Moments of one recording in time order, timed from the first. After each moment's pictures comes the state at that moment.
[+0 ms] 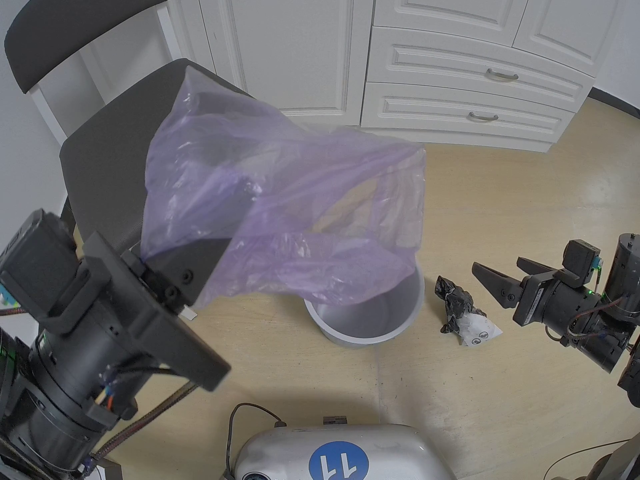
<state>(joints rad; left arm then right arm) -1.07 1.37 -0.43 -1.34 0.35 0.01 0.50 1.41 -0.38 -0.93 -0.14 0.23</state>
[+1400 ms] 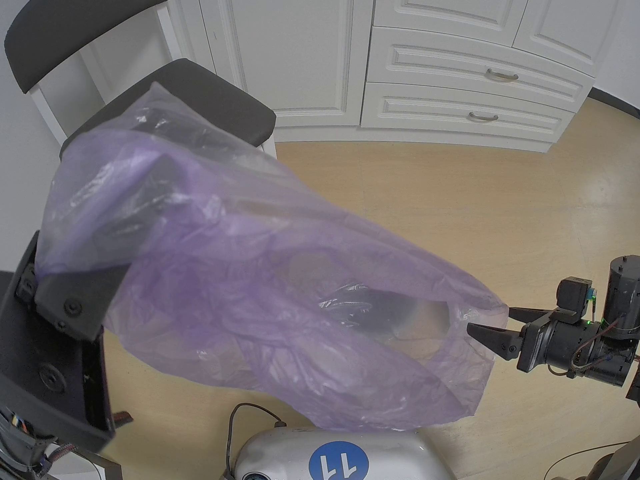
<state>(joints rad) -1.08 1.27 -0.32 -1.53 0.09 -0.05 0.48 1.35 -0.34 -0.67 0.04 0.25</state>
